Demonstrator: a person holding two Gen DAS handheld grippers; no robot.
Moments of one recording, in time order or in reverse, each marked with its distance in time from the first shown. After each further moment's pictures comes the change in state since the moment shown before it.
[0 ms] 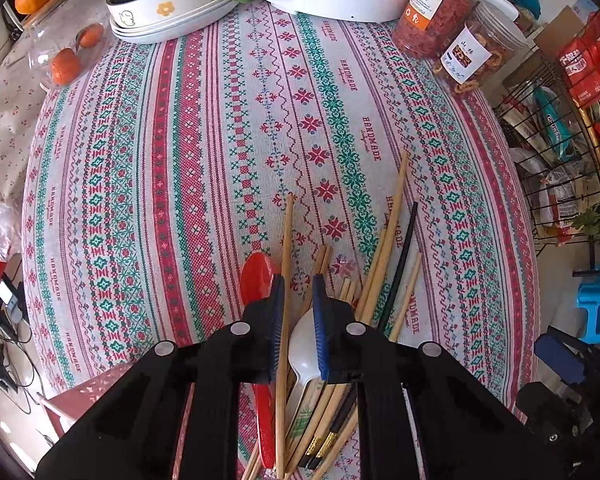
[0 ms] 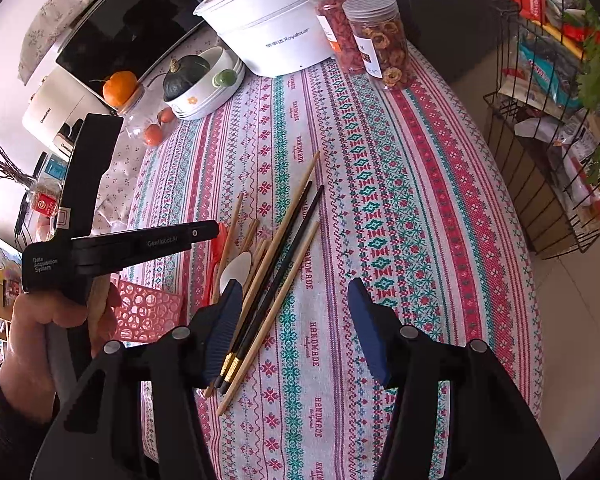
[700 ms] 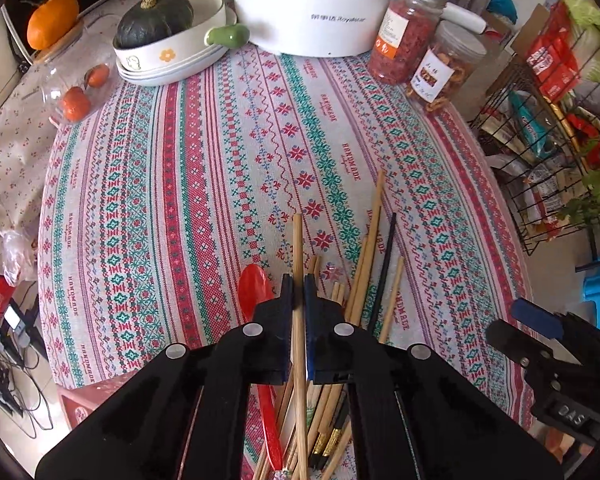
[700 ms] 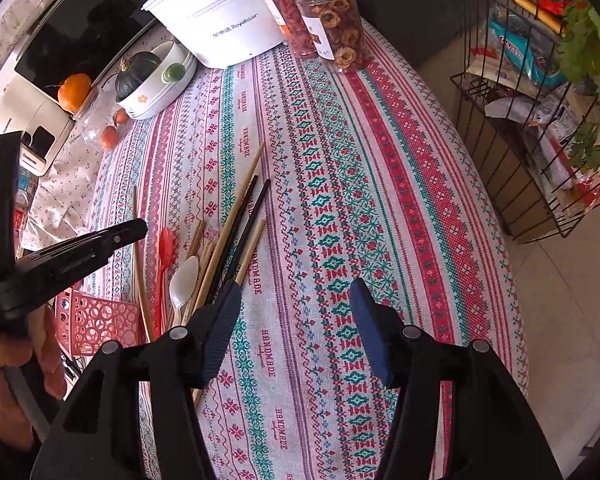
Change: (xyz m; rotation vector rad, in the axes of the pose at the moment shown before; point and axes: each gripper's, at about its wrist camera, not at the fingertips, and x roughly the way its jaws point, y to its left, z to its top) left arm -0.059 0.002 -0.045 0.101 -0.186 -0.010; right arm 0.025 -0.018 0.002 0.033 0.035 -0.095
